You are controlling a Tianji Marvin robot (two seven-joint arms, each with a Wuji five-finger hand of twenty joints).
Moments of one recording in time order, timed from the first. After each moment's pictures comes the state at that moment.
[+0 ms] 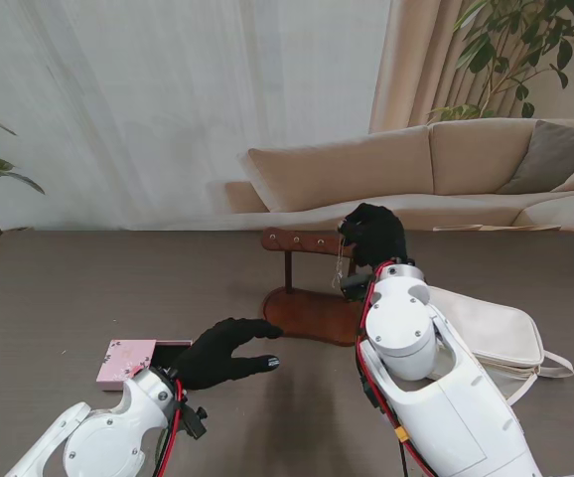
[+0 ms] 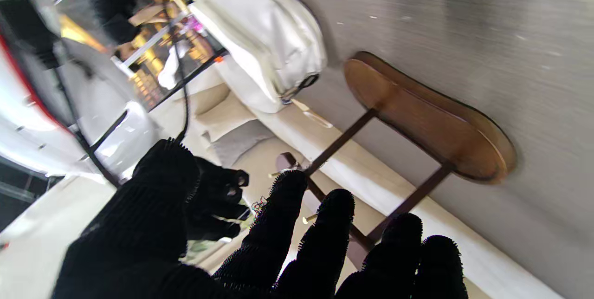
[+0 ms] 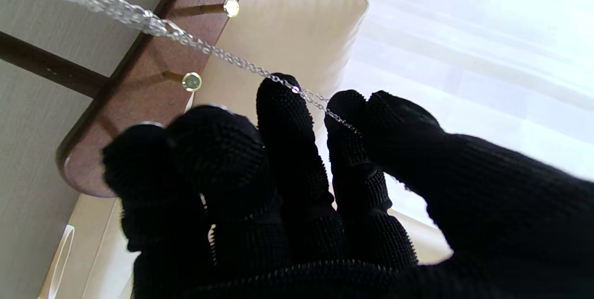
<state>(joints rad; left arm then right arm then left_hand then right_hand) 1.79 -1.08 -1.24 -1.87 0.38 -0.21 -0.13 -1.35 -1.31 1.13 -1.68 -0.08 0.33 -0.45 0.69 -0.28 0.36 -0.07 0.65 0.30 0.14 0.32 0.59 0.35 0.08 0.30 0.30 0.47 0.07 0.33 0.02 0.34 0.18 0.57 0.58 -0.75 1.30 -0.29 0.91 0.09 1.14 0.36 1.22 0.20 0.71 0.55 1.26 0.26 1.20 0.56 0.86 0.47 1.50 0.56</state>
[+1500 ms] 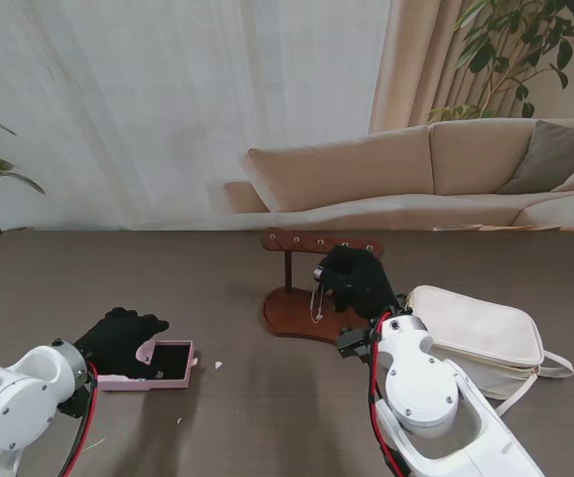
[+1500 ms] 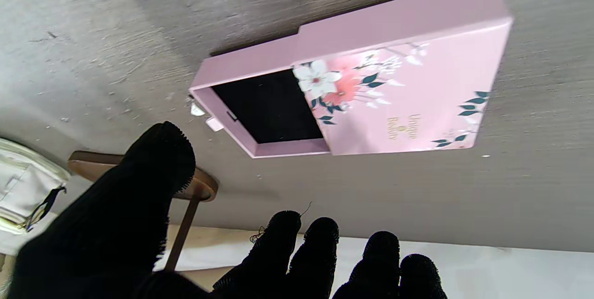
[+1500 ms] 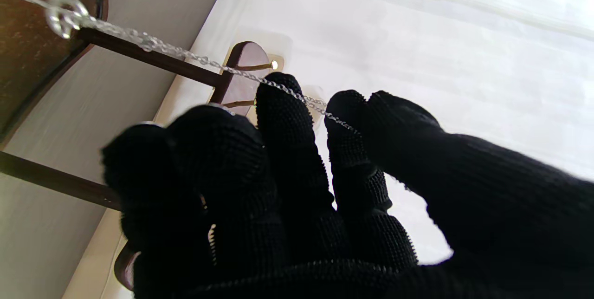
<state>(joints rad) 1.79 -1.00 -1.58 -1.83 0.89 -0.18 -0.52 -1.58 -1.23 1.14 -1.86 -0.05 0.15 -0.26 0.58 -0.44 0.62 -0.08 0.37 0.31 0.05 0.23 0.34 0.24 0.05 0.25 0.14 0.32 0.06 0.39 -0.06 0.17 0.11 0.46 0.58 -0.75 1.30 -0.29 0.91 0.09 1.14 0.37 1.23 0.20 0.70 0.56 1.26 0.26 1.20 0.56 0.86 0.47 1.50 0.56</state>
